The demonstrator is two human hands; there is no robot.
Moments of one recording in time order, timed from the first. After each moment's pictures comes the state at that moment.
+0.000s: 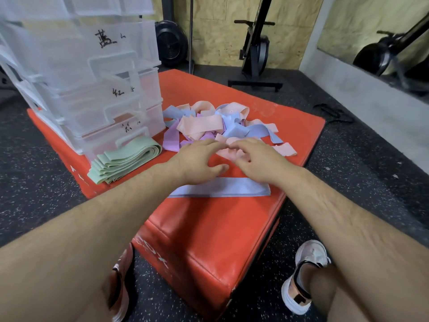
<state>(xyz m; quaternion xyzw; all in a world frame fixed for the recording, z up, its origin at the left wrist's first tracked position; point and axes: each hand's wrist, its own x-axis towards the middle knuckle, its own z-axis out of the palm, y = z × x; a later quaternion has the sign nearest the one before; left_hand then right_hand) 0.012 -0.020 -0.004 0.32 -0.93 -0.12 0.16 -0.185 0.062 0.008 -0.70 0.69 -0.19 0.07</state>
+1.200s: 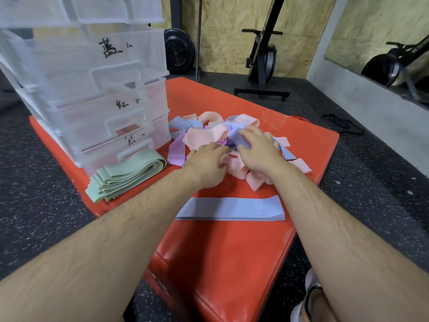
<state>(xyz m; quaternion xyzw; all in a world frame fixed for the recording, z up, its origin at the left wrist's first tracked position) -0.016 -0.067 -0.015 0.41 -0.89 -0.12 0.15 -0.187 -0.021 0.014 -0.61 0.77 -0.18 0.05</state>
